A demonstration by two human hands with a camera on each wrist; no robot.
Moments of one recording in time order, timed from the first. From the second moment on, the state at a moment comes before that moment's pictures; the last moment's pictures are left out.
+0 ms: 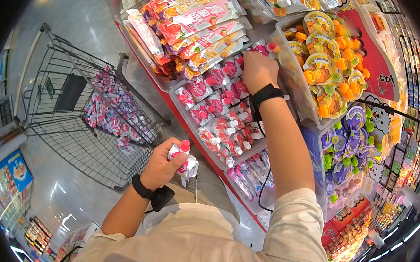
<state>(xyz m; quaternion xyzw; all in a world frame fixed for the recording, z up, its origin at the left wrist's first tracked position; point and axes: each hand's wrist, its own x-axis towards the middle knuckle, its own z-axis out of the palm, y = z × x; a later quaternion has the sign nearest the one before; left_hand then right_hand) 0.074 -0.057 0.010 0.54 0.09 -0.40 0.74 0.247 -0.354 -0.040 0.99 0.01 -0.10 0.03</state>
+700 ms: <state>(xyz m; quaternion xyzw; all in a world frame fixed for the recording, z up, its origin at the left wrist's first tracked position) 0.127 -0.087 0.007 0.48 0.03 -0.40 0.78 0.230 -0.361 -0.046 0.96 -0.10 -0.07 -0.25</state>
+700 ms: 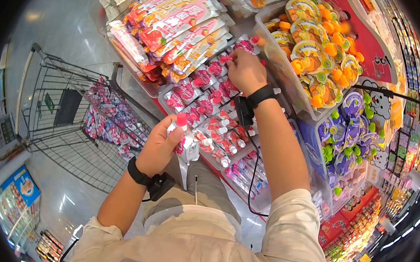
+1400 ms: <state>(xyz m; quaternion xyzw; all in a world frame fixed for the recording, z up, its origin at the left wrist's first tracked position) 0.327 -0.212 0.013 0.76 -0.23 -0.32 0.52 0.179 -0.336 -0.035 0.98 -0.01 0.07 -0.16</state>
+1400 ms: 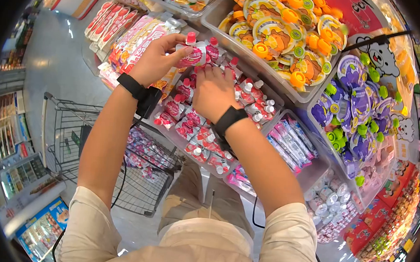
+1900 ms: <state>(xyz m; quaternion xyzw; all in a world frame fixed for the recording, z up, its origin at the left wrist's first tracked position) 0.333 -0.234 -0.020 0.81 -0.46 -0.18 0.32 0.175 -0.345 -0.044 0.97 0.02 0.03 -0.23</state>
